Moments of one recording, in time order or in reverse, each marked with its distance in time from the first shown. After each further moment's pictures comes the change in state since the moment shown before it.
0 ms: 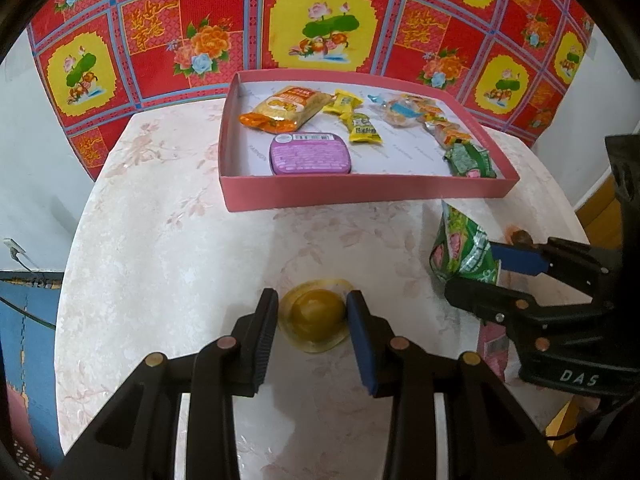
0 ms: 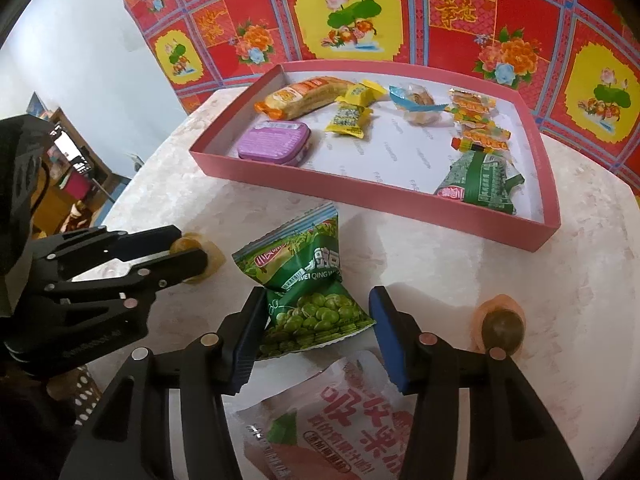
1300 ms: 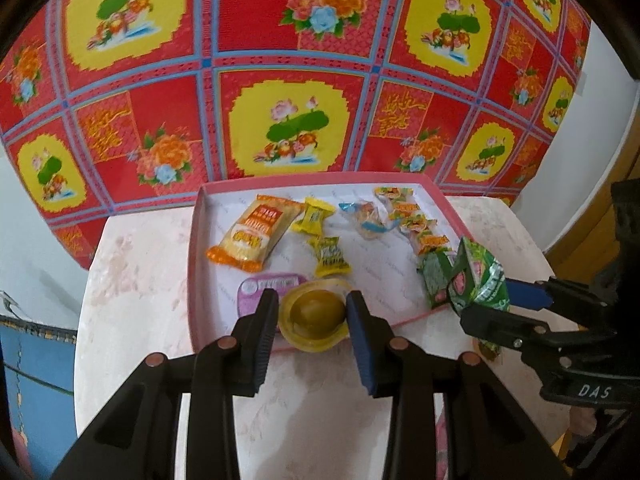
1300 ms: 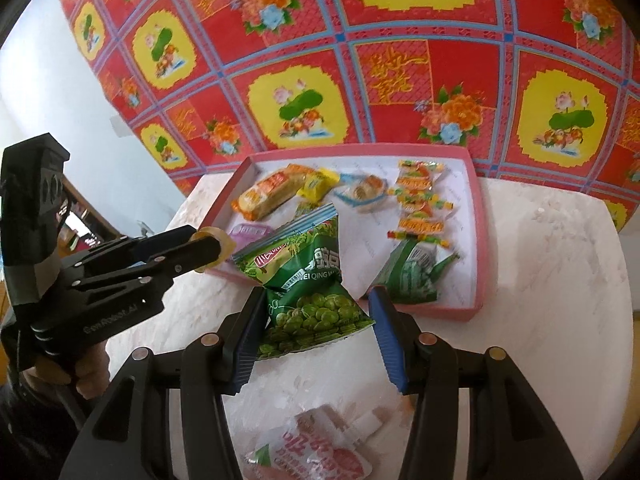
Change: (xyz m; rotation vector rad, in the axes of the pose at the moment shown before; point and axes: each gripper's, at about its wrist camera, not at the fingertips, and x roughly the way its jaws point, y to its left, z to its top) left arm -0.011 -0.019 0.090 0.050 -0.142 -0.042; right arm -0.048 -0.048 0.046 0.136 -0.143 0.028
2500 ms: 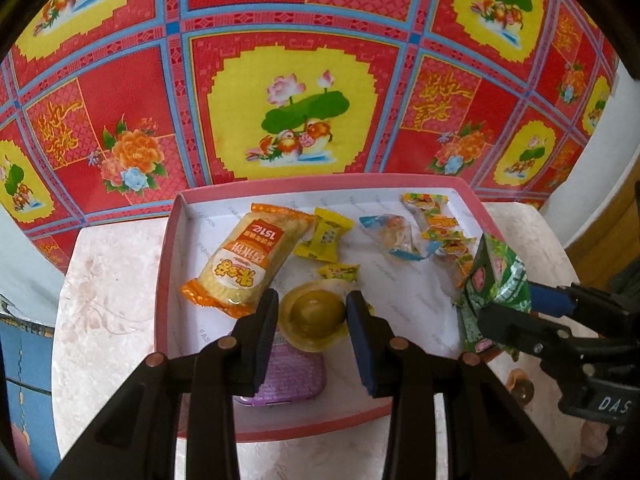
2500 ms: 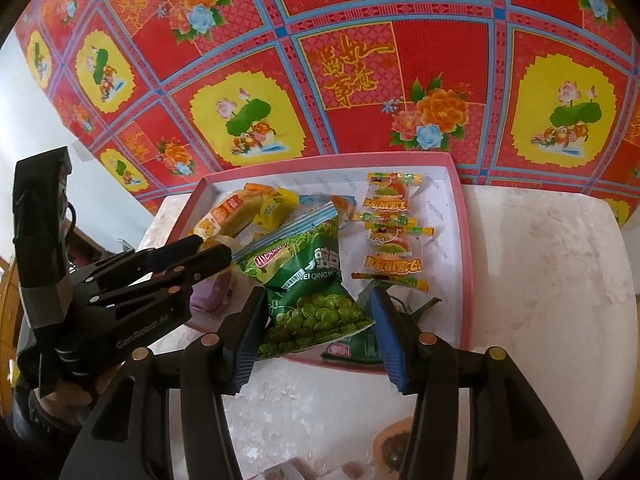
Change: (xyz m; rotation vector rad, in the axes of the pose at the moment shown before) left arm 0.067 0.004 0.024 -0.023 0.044 0.035; right arm 0.040 -0.028 0.031 0.068 0.034 -0.047
